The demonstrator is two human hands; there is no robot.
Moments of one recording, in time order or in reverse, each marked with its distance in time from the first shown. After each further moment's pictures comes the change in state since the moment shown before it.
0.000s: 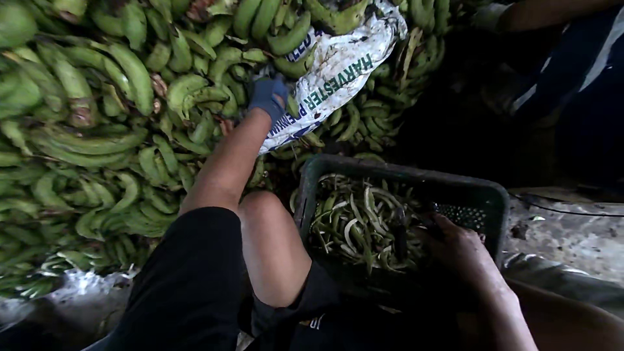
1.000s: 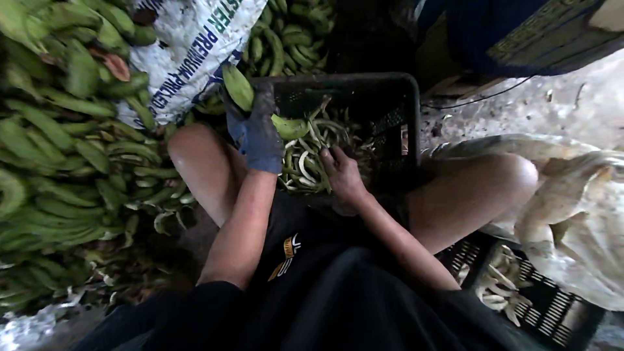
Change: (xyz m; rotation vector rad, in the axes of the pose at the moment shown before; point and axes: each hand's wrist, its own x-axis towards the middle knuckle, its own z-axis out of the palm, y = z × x) left_hand -0.302 0.167 0.023 -1.885 0.583 -0.232; right_hand -0.082 -0.030 0.117 0.552 0.228 -0.136
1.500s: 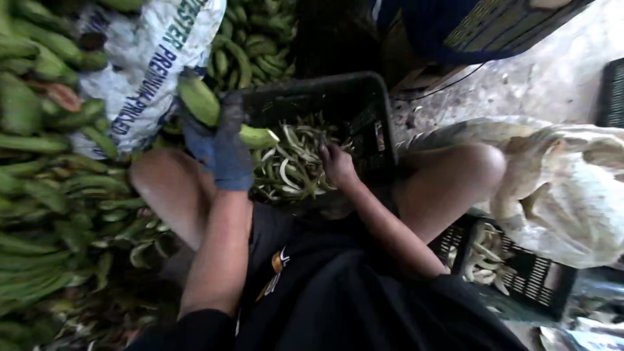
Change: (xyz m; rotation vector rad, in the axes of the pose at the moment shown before) left_hand 0.006 0.015 0.002 -0.111 -0.198 0.144; right_hand 0.035 0.032 -0.028 -0.151 0.000 0.372
